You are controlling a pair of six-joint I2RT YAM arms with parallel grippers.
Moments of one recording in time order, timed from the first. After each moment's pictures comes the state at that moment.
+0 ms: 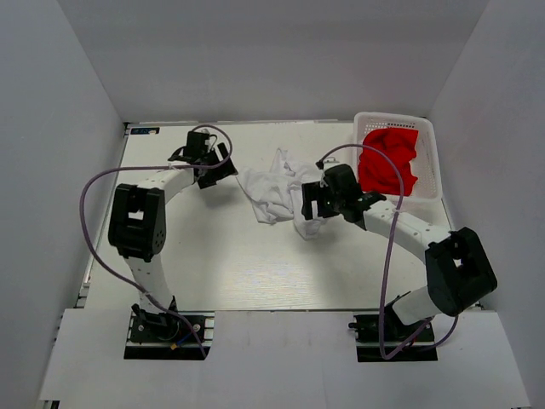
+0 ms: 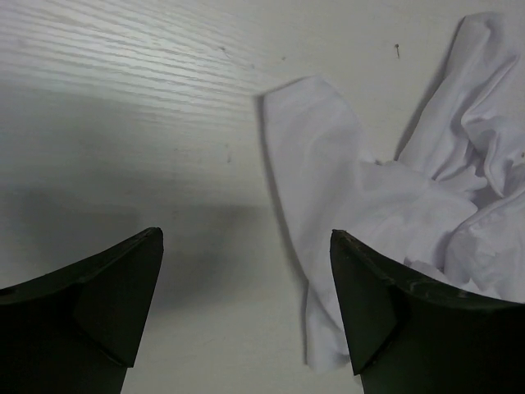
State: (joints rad) left arm -0.19 1.86 1.29 -0.26 0.11 -0.56; right arm 0.55 1.46 0.93 -0.23 -0.03 0.25
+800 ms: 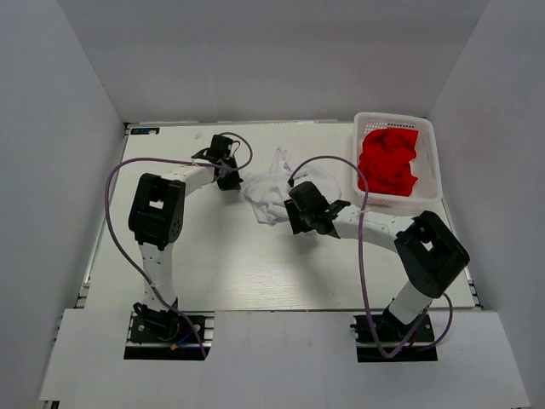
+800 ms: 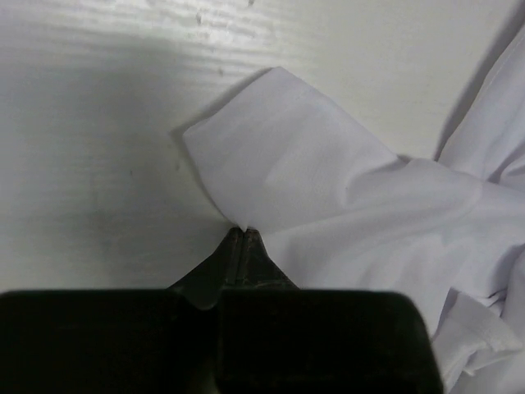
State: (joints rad) left arm -0.31 2.09 1.47 -0.34 0.03 -0.52; right arm 0.79 1.62 0.94 -0.22 0.24 0.27
